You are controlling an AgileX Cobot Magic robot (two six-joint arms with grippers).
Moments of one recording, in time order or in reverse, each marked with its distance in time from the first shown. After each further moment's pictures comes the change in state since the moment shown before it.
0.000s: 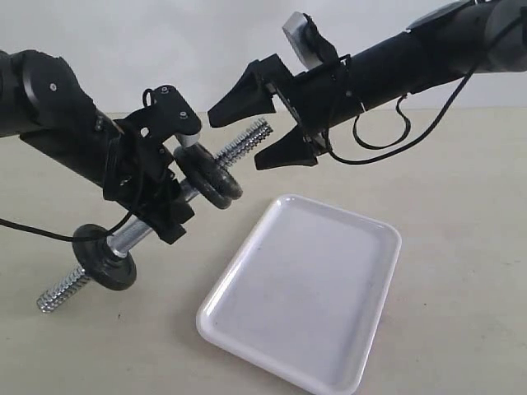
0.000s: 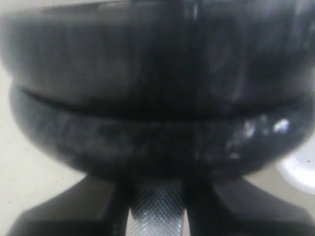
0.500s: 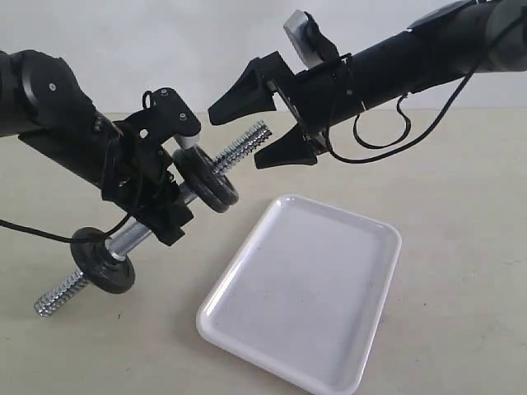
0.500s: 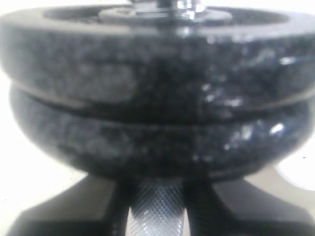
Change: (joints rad) left arm 0.004 0.000 0.000 0.002 0.015 -0.003; right arm -0.002 0.000 0.000 0.006 0.004 0.000
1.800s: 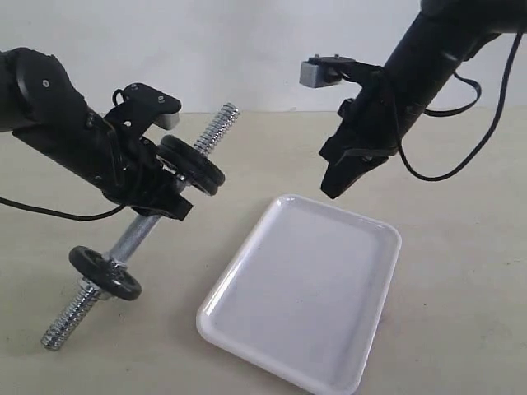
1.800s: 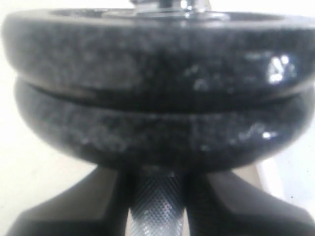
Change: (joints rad) left arm 0.034 0.026 -0.020 0.004 0.005 -0.320; right arm 0.024 -0.124 -0.001 -0.753 0.009 -0.027
